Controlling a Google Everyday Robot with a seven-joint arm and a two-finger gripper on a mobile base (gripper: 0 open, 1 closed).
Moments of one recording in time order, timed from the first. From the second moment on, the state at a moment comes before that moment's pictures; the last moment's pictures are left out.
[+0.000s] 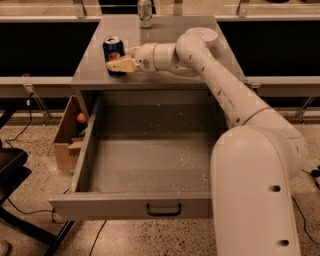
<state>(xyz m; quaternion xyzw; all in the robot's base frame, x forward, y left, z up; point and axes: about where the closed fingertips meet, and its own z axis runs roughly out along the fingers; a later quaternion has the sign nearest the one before) 0.825 0.128 0.873 -0.44 0.63 0.35 0.53</state>
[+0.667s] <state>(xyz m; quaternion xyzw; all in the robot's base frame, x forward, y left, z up) 0.826 0.134 0.884 -0.45 0.62 0.35 0.55</state>
